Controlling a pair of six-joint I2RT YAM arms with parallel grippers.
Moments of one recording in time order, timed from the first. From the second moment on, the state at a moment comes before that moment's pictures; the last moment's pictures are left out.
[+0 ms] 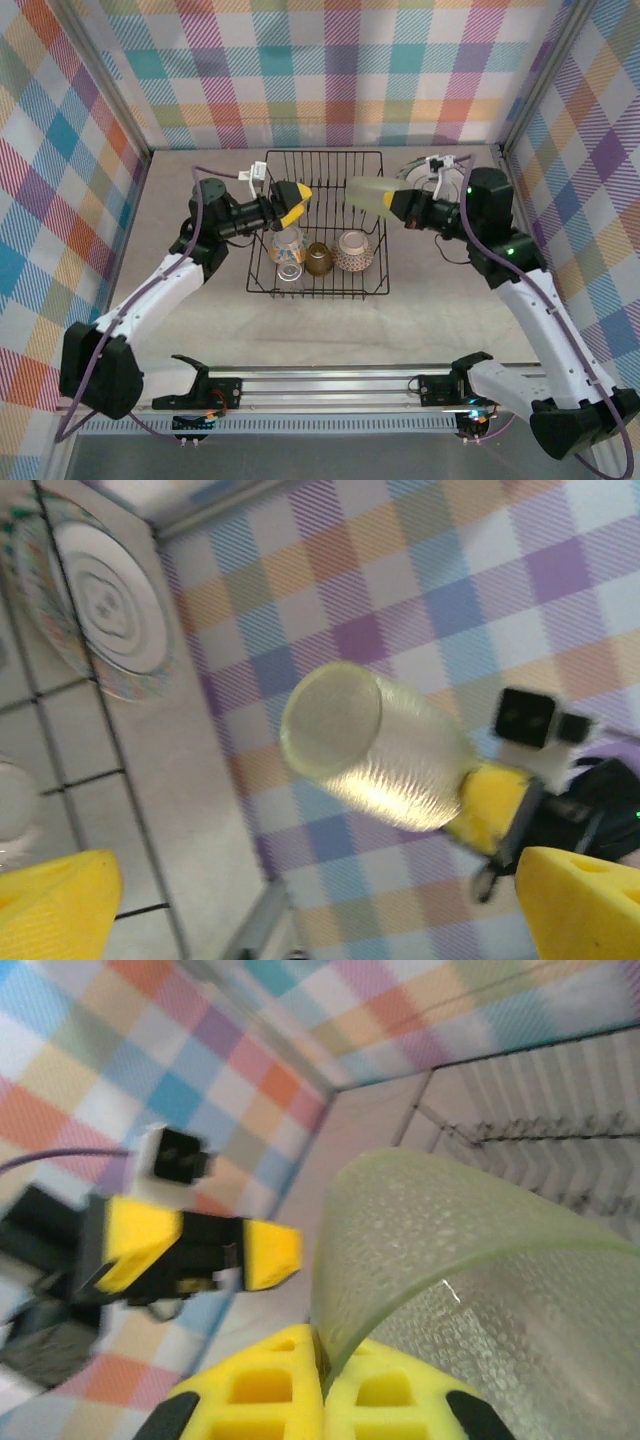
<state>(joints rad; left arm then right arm) -0.38 1.22 0.94 0.16 0.75 -1.03 0.35 1.04 1.24 -0.54 -0.49 0.56</state>
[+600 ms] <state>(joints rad) -0.39 0.97 1.01 -0.51 0.39 -0.47 0.28 1.66 1.71 -1.26 0.34 0.22</state>
